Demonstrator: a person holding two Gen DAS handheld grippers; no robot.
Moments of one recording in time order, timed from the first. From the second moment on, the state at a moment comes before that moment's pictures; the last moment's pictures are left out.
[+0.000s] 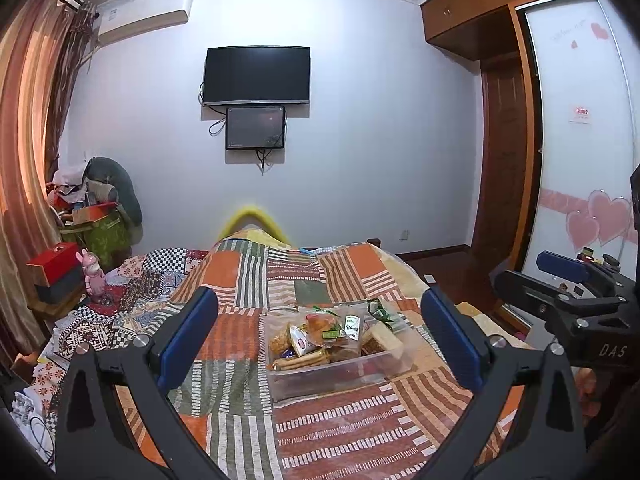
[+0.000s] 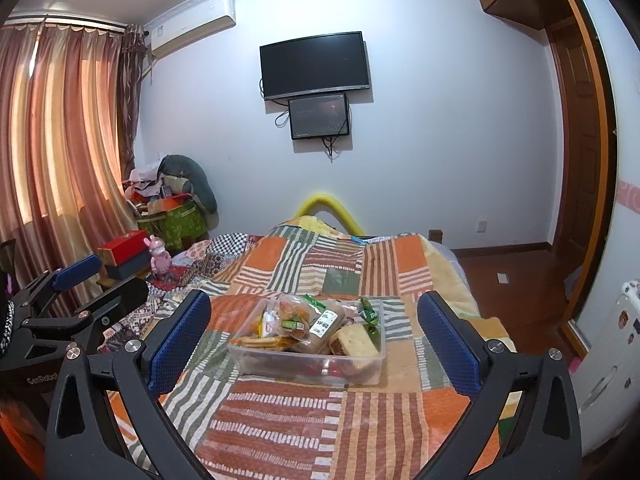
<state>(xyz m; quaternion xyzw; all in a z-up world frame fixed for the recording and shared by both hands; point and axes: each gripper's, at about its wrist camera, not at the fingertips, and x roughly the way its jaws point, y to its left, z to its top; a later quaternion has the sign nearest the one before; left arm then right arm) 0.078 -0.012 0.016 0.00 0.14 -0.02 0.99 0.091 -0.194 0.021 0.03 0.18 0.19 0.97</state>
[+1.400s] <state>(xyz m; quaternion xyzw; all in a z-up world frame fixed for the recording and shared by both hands) 0.081 -0.013 0.014 -0.01 0.14 -0.04 0.99 0.087 -0.196 0.024 0.01 0.17 0.17 0.97</state>
